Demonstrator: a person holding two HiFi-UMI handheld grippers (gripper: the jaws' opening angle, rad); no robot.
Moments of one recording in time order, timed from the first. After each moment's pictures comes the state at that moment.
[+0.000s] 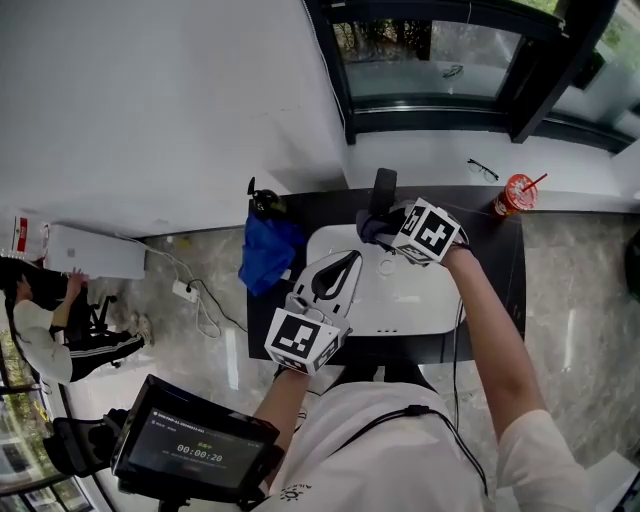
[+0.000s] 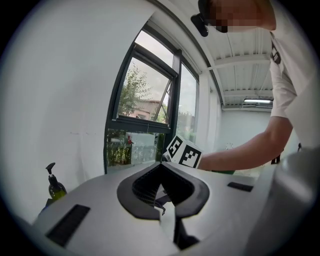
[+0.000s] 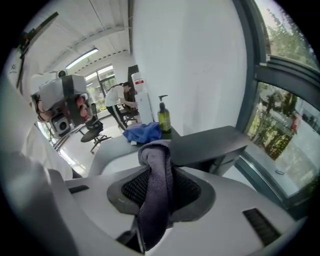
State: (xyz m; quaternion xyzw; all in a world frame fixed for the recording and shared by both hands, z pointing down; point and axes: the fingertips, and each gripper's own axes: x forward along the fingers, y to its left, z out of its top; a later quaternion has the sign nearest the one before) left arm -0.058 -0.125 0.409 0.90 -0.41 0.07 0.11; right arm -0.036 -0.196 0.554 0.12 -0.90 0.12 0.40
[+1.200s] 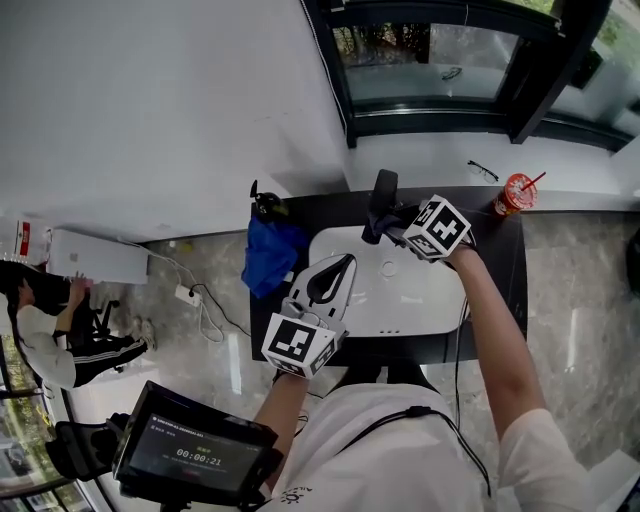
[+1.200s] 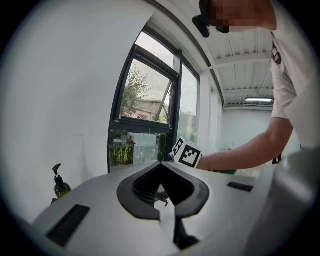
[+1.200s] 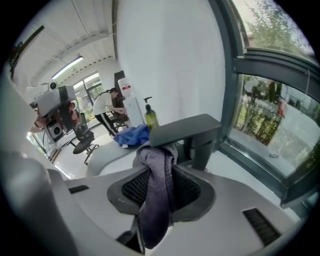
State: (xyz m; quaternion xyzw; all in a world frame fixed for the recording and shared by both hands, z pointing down) left arm -0.071 -0.122 0.411 0.90 -0.42 0.07 0.10; right arm -0.011 -0.215 0.564 0.18 -0.89 0.17 0.38
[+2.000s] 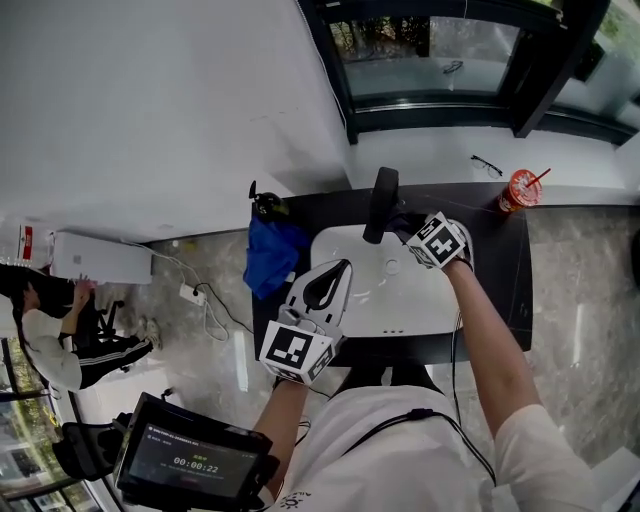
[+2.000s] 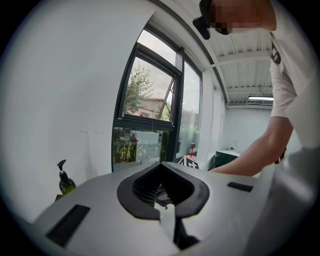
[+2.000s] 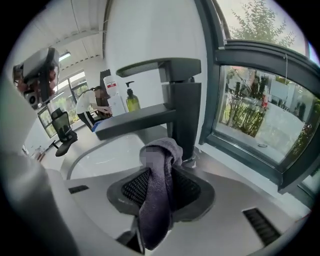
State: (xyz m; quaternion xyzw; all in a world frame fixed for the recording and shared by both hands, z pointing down) left arm -0.080 -0.118 0.418 0.89 -0.44 0.08 0.11; right arm 0.014 -0.224 0.646 0.26 -0.87 0.17 0.37
